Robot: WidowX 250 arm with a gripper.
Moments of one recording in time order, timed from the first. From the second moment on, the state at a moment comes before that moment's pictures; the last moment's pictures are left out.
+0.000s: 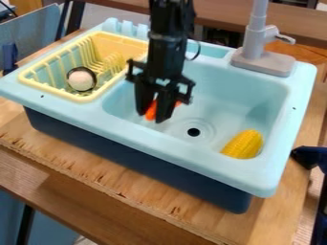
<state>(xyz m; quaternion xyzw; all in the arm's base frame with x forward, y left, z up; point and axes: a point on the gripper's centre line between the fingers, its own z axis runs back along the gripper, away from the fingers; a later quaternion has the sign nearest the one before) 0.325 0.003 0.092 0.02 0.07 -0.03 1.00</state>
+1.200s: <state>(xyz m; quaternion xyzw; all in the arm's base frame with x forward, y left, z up) 0.334 0.000 0.144 0.16 0.11 0.00 0.98</state>
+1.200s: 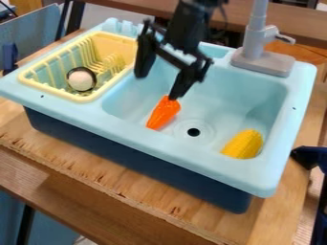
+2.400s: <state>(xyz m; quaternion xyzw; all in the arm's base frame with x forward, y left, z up) 0.291 0.008 0.155 0.02 0.02 -0.06 1.00</state>
